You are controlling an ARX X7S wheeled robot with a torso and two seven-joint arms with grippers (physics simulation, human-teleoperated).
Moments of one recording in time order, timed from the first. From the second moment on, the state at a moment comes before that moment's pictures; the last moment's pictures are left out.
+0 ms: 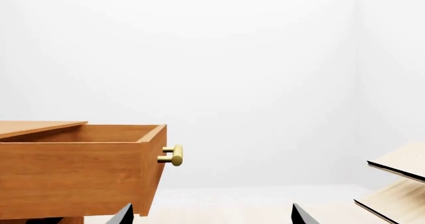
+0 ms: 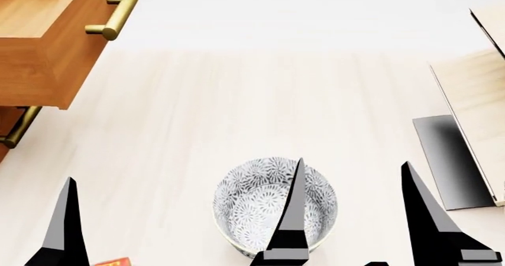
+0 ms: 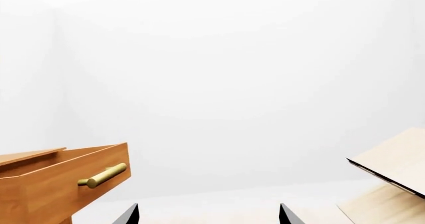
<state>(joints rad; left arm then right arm) 0.00 -0.25 0.14 1.03 -0.29 -0.60 -0.28 0.13 0.53 -0.23 -0.99 0.67 0.45 0.67</state>
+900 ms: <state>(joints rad) -0.25 -0.25 0.30 0.89 -0.36 -0.73 -0.32 0.15 0.55 -0.27 -0.99 0.67 0.44 0.71</state>
